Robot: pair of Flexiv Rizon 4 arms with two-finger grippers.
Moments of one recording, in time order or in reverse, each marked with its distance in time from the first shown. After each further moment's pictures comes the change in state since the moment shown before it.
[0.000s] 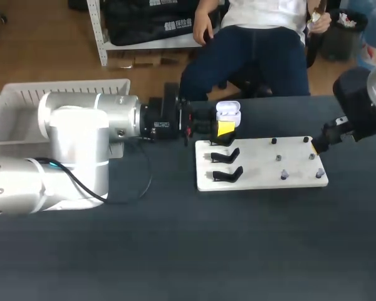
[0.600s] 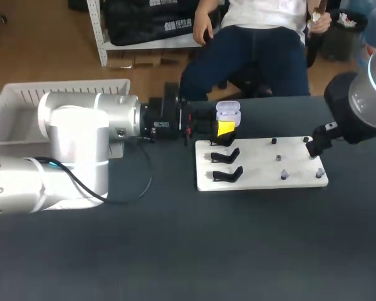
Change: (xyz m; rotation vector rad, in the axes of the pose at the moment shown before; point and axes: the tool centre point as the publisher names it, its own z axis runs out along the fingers) left arm 0.000 0.000 0.000 0.000 0.001 -0.001; right arm 0.005 0.008 0.002 0.115 0.005 0.036
